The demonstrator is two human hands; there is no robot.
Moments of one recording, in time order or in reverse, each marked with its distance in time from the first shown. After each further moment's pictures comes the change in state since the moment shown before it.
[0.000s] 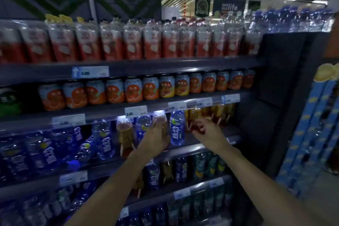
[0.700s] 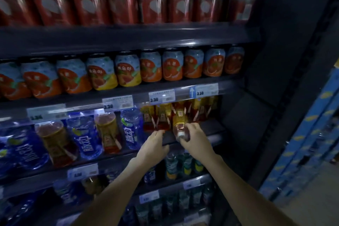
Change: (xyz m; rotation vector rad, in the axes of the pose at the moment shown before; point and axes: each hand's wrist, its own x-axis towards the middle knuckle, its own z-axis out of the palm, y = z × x) left_hand 0.112 0.030 0.203 0.066 -0.154 -0.168; right_hand 0.075 0.192 0.010 -0.115 -0.087 0.024
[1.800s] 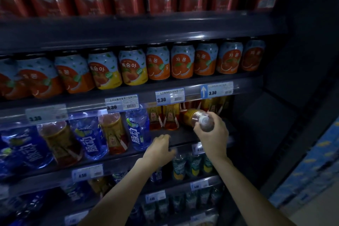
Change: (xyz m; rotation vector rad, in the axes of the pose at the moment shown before) left_hand 0.016 -0.016 0.011 0.075 -0.113 -0.044; right_hand 0.016 0.002 0.002 0.332 0.534 0.104
